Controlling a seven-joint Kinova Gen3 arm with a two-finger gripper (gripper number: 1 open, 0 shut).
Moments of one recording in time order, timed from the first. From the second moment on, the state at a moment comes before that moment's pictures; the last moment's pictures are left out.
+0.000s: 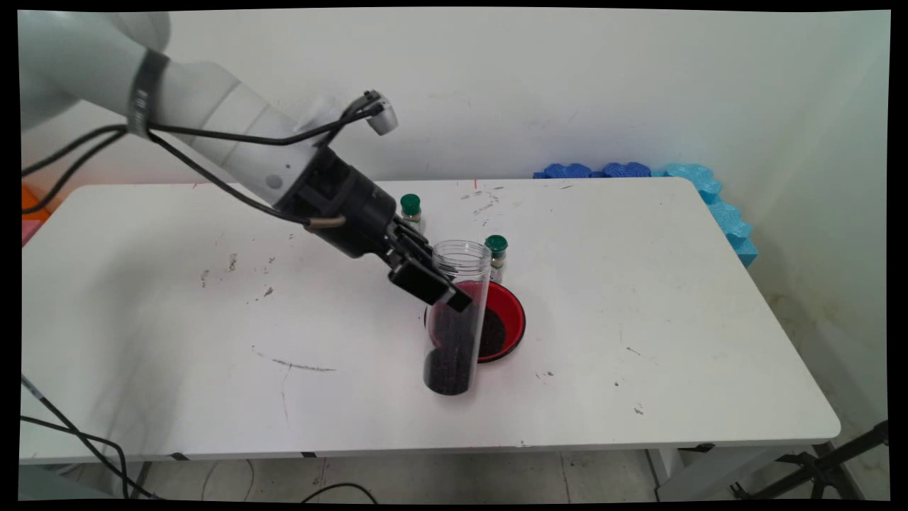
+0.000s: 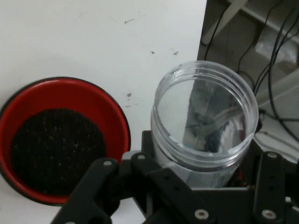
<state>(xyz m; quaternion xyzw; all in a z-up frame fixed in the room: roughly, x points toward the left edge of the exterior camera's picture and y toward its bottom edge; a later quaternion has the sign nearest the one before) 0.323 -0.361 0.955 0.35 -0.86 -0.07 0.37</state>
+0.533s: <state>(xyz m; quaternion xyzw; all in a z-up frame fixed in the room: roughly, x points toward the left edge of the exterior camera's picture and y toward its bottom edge) 0.322 -0.374 0.931 0.46 -0.80 -0.14 0.37</state>
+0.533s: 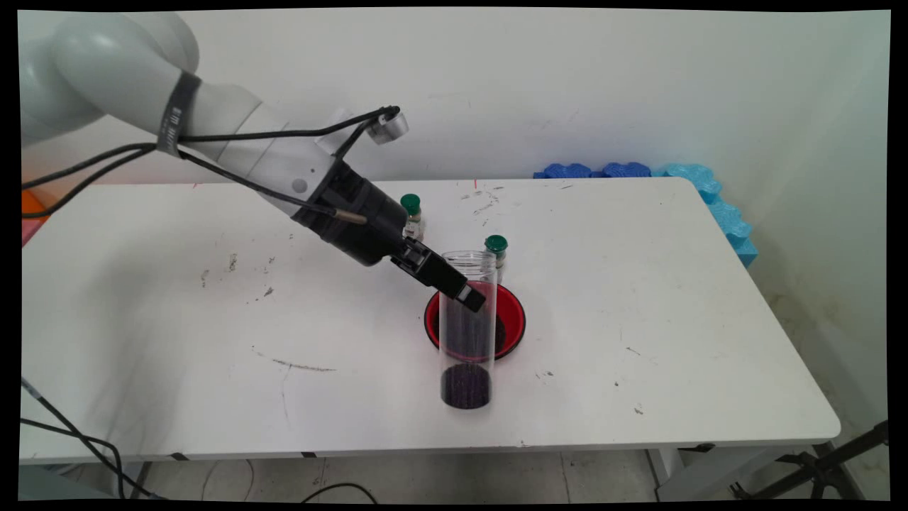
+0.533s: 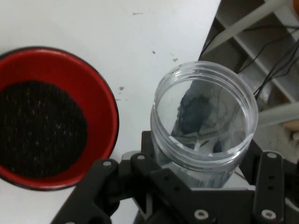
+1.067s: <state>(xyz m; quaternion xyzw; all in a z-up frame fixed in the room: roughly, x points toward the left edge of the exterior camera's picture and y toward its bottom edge) 0.328 -0.382 0.912 0.58 -0.71 -0.20 0.35</state>
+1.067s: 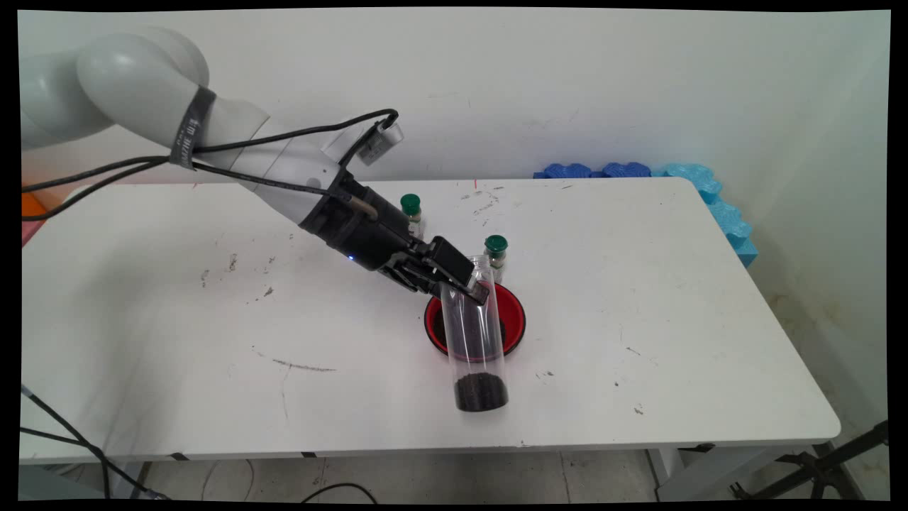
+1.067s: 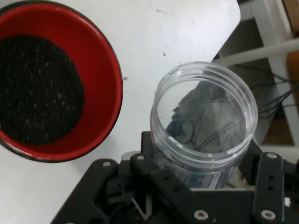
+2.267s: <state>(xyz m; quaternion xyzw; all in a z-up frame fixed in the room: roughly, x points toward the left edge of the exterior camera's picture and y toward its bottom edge) 0.333 -0.384 0.895 0.78 -0.44 -0.35 0.27</state>
